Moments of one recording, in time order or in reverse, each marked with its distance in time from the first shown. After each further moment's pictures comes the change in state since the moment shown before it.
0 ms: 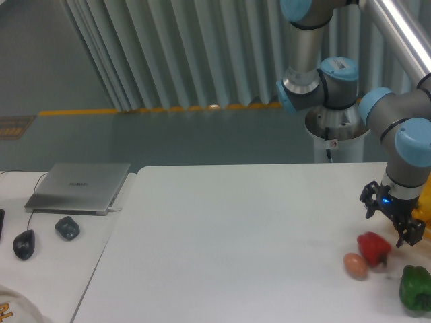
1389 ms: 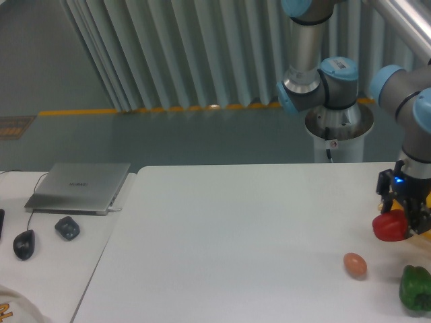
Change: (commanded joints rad) arm 0.005 0.025 0.040 -0.009 -0.071 0.012
